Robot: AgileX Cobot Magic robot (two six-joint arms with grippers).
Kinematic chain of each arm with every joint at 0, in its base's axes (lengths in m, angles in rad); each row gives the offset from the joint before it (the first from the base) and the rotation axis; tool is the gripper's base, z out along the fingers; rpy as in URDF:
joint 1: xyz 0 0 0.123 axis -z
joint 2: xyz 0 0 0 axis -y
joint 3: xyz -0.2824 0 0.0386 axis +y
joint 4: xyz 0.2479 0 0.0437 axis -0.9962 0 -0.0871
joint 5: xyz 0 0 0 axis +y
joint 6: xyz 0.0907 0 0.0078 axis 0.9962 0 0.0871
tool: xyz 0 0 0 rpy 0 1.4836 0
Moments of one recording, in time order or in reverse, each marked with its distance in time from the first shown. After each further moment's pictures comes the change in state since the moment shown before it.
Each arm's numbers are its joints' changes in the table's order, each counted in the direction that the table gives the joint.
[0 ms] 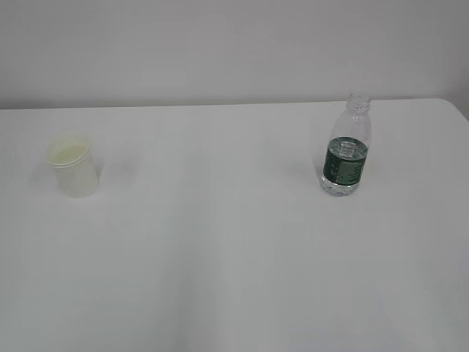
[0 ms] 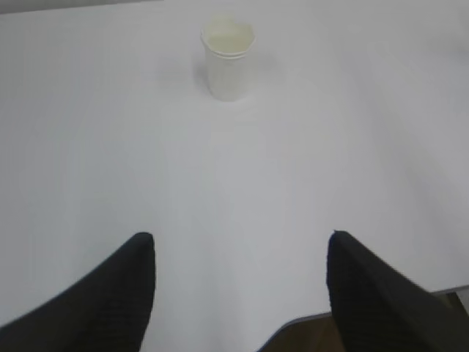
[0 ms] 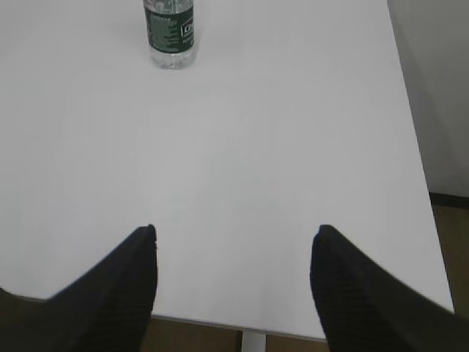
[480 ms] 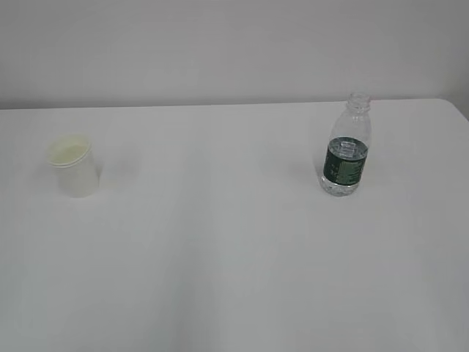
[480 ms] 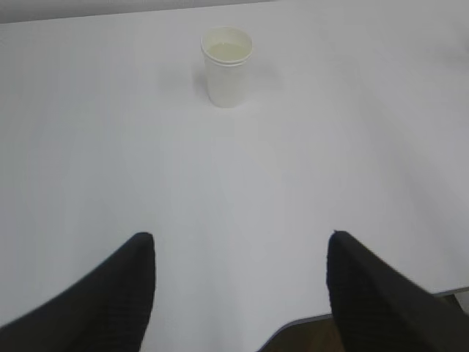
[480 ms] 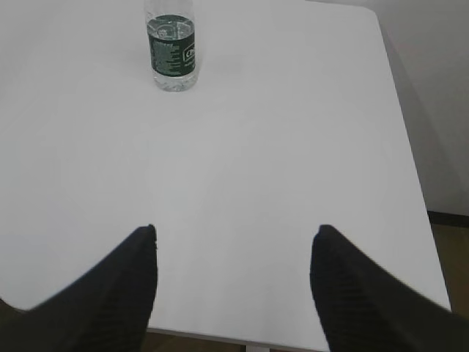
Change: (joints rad) left arm 0.000 0.019 0.001 0.004 0.004 0.000; right arm 0.000 0.071 0.000 0.000 0.002 -0.002
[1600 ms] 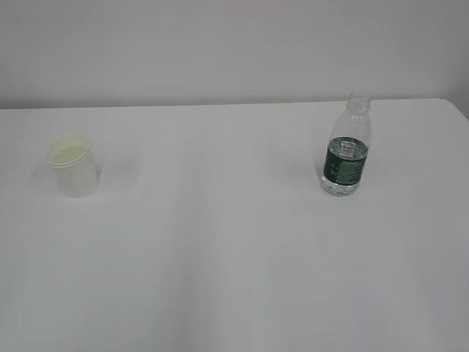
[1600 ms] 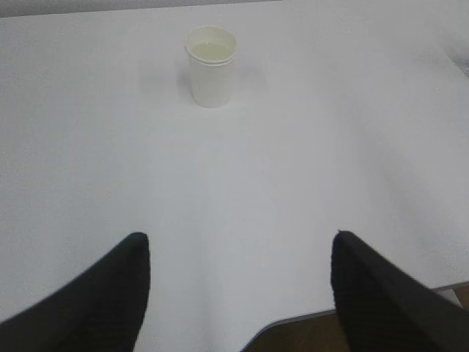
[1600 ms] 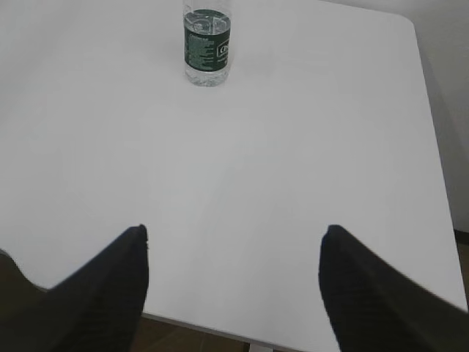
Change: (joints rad) left arm 0.000 0.000 0.000 0.039 0.000 0.000; right arm 0.000 0.000 0.000 -0.075 0.000 -0.101
